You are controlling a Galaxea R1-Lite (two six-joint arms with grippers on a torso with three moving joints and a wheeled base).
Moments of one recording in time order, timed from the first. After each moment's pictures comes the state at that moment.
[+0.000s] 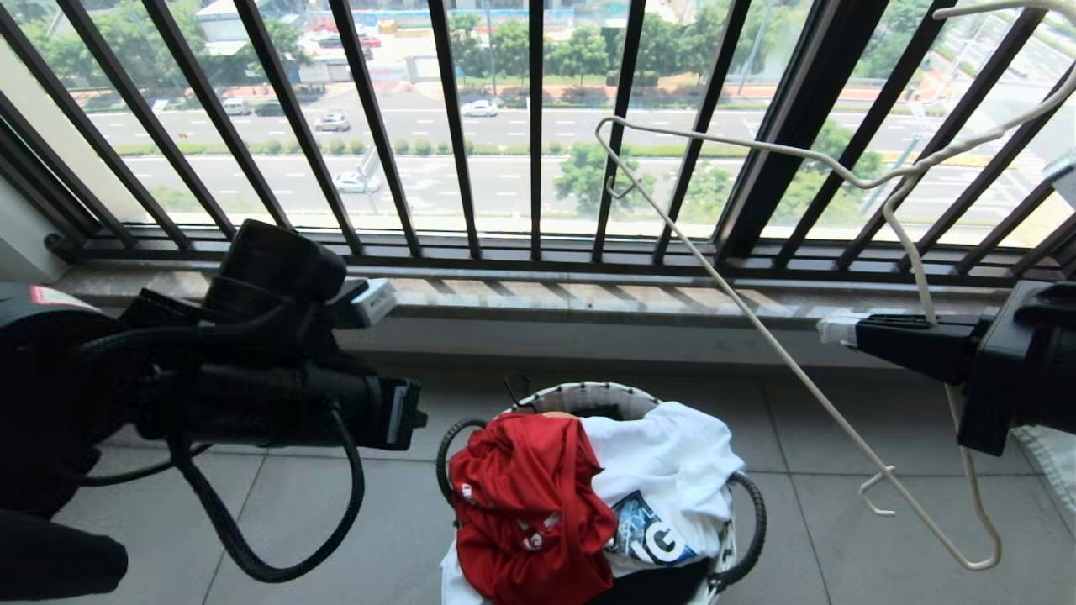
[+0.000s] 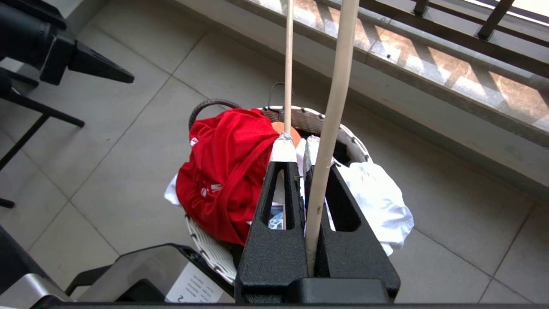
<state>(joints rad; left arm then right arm) -0.50 1.59 -1.10 0.22 -0.09 -0.25 0.47 1.16 -0.89 -0.07 0.13 -0.03</state>
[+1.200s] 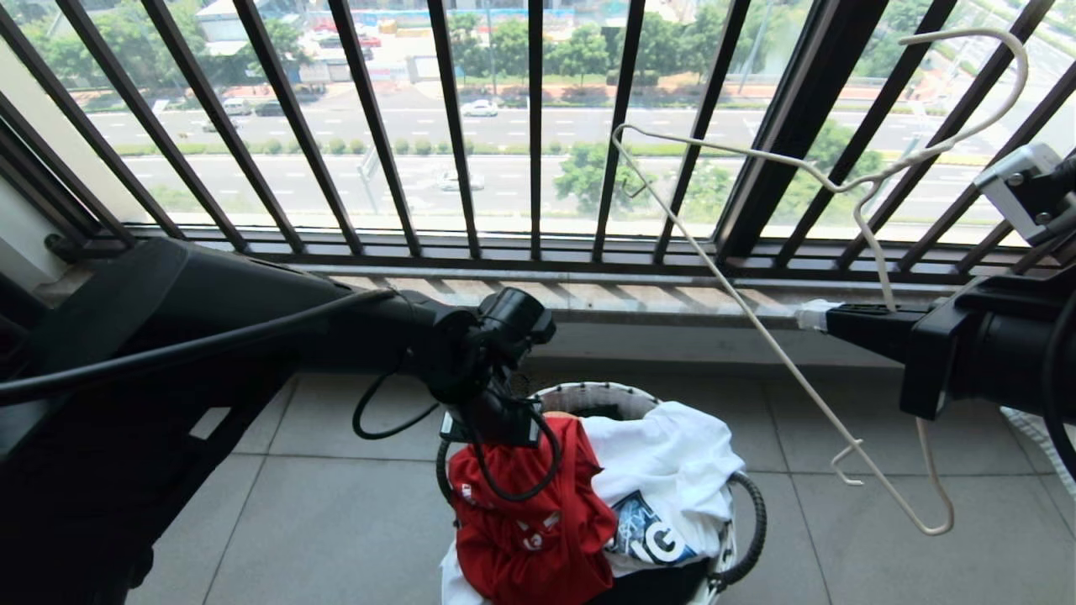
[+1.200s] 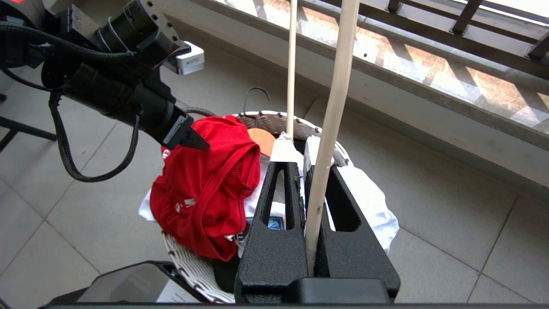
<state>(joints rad) -0.65 2.18 -1.66 0.50 0.15 -0.43 0.41 1.23 -0.87 -0.17 0.13 -0.03</state>
